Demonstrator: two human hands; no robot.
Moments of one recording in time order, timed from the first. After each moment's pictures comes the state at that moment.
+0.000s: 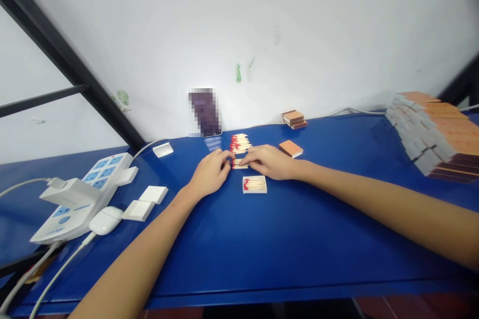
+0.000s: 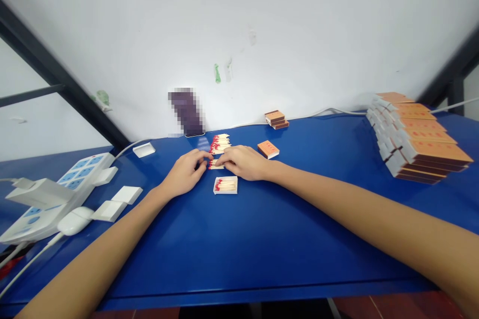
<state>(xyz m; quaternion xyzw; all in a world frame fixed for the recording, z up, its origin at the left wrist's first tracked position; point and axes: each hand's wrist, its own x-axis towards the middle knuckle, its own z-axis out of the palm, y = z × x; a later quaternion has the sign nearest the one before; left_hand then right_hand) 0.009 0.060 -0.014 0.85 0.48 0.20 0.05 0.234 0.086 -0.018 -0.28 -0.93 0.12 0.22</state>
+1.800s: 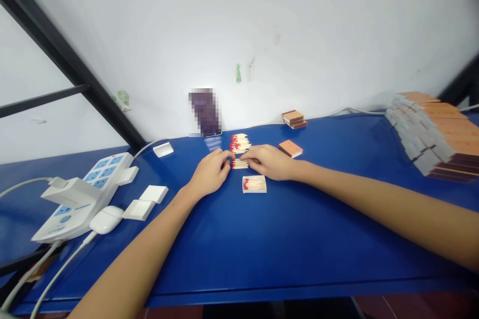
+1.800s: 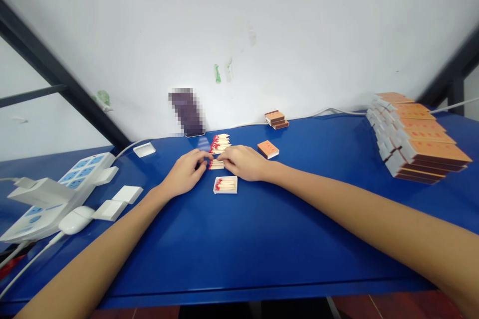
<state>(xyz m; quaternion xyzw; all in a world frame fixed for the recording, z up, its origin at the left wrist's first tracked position) 0.009 0.060 -0.014 0.85 0.48 0.19 0.05 0.231 0.084 -0.021 -0.31 -0.92 0.10 0.23</state>
